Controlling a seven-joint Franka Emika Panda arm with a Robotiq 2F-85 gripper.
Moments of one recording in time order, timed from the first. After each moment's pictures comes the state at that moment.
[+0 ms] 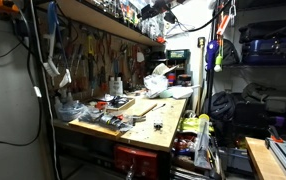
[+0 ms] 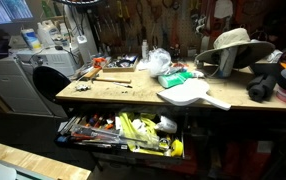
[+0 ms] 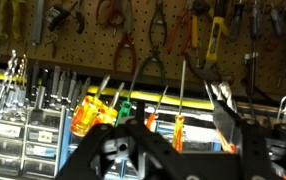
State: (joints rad) arm -0.79 0.00 0.45 -1.72 1.15 2.78 -1.40
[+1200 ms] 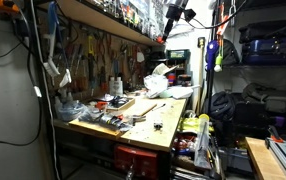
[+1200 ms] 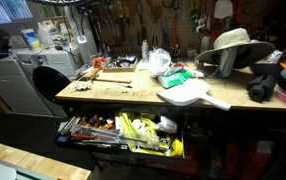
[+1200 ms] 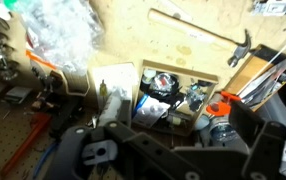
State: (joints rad) arm -0.52 -0.15 0.07 -1.85 0.17 2.08 -0.86
